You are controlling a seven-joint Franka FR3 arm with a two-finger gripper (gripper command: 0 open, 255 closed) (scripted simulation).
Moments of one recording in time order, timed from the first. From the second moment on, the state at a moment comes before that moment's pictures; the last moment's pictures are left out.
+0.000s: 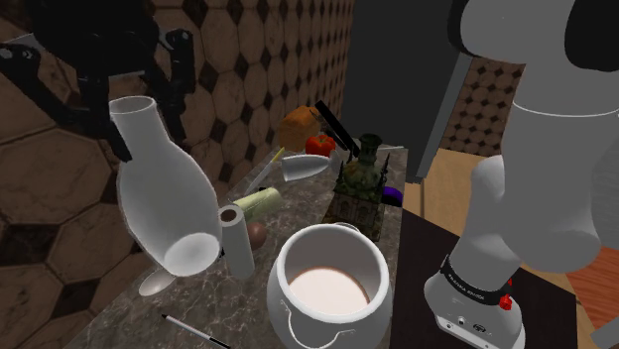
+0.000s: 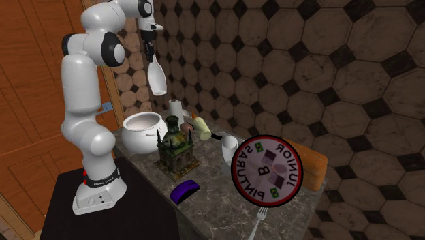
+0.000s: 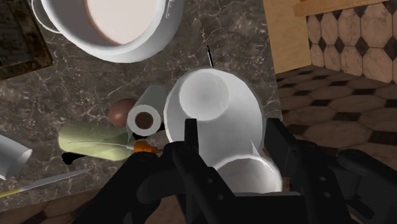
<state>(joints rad) 0.56 0.21 0.42 -1.20 -0.04 1.32 0.87</state>
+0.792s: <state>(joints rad) 0.72 0.40 0.46 -1.01 -0.12 1.31 1.04</state>
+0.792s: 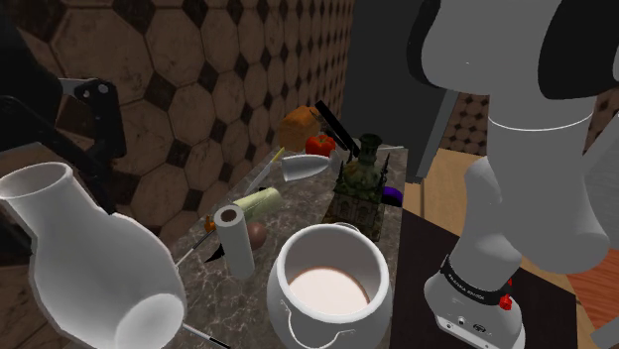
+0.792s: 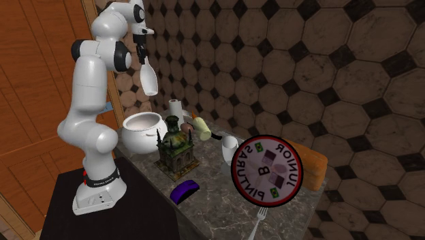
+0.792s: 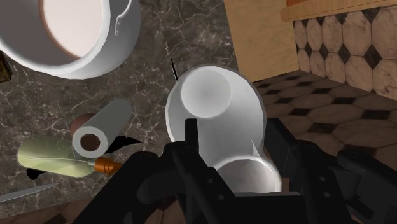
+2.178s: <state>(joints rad) 0.65 0.29 0.46 -1.47 -0.07 1.66 1.02</state>
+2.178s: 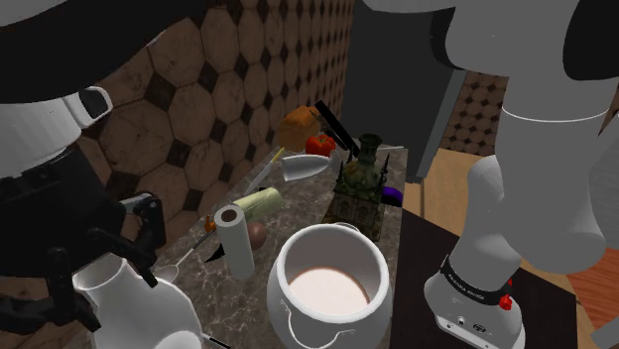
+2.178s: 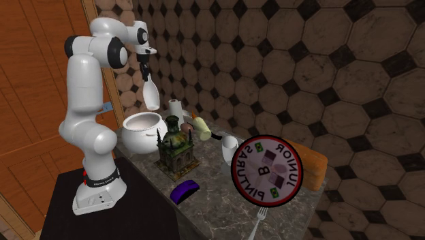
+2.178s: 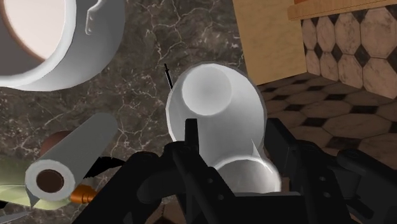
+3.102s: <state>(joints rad) 0.64 0.30 0.45 -1.64 -0.08 1.84 1.02</state>
